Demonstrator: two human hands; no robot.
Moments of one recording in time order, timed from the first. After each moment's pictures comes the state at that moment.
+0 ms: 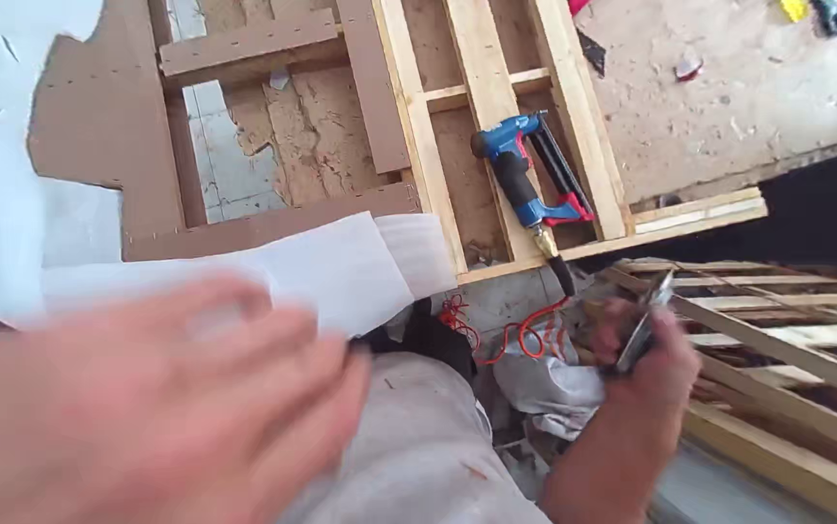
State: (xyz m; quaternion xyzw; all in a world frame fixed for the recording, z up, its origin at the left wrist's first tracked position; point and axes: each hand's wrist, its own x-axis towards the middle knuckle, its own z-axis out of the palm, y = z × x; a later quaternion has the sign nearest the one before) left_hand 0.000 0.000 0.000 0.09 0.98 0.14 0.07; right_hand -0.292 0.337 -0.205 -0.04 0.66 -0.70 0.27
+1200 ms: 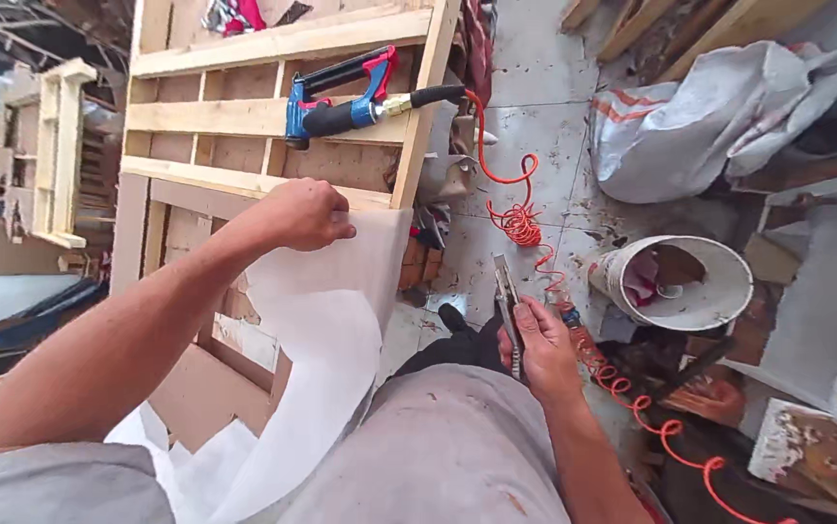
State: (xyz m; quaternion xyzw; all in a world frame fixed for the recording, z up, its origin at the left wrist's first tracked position) left_hand -0.221 0.026 -0.145 0.25 0.89 -0.14 0.37; right_hand 0.056 0.264 -0.309 0.24 0.51 -0.82 0.07
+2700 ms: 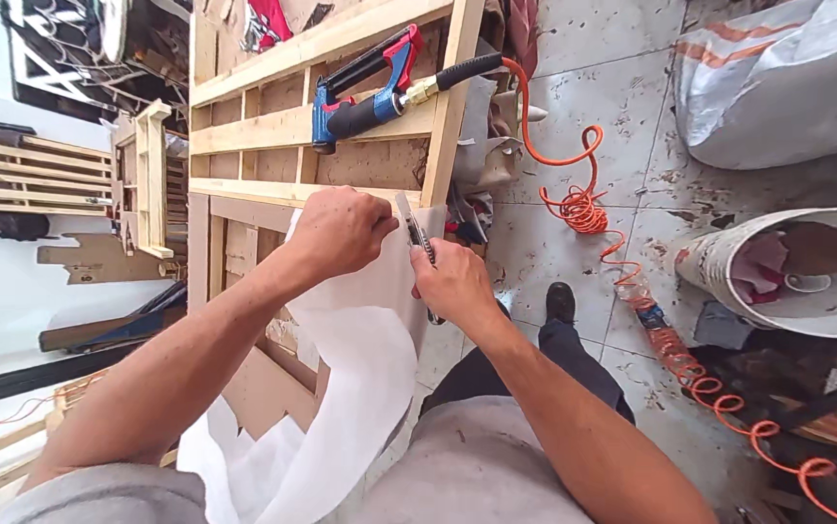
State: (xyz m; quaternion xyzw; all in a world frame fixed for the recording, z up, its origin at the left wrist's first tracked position) left_hand -0.187 0.042 -0.149 0.31 0.91 -0.15 0.22; right_hand -0.084 0.163 -0.262 0.11 0.74 -0.62 0.23
